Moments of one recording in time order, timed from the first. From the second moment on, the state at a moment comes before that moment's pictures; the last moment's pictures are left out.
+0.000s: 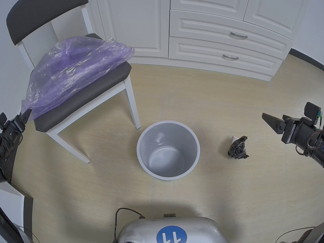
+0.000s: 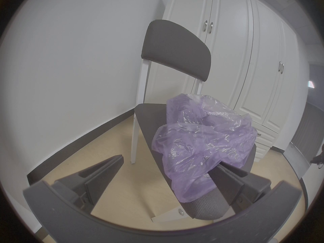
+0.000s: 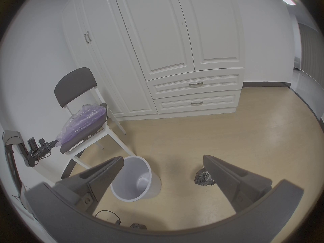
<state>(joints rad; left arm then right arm) 0.56 1.86 -0.52 -1.46 -0.49 -0.35 0.33 1.27 -0.54 -0.63 -0.11 0.19</state>
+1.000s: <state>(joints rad) 0.51 2.01 -0.69 -1.54 -0.48 -0.34 0.33 1.30 -0.54 -0.63 -0.10 0.20</state>
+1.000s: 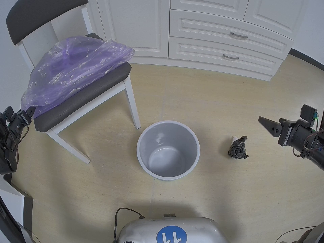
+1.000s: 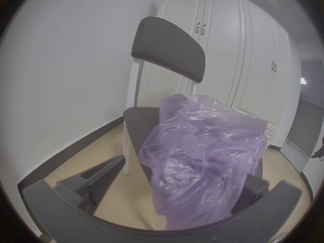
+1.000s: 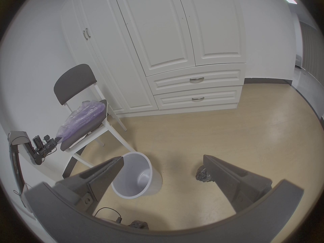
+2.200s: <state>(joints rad) 0.32 1.75 -0.73 -1.53 -0.49 -0.34 0.64 1.52 -0.74 -0.84 -0.45 0.17</state>
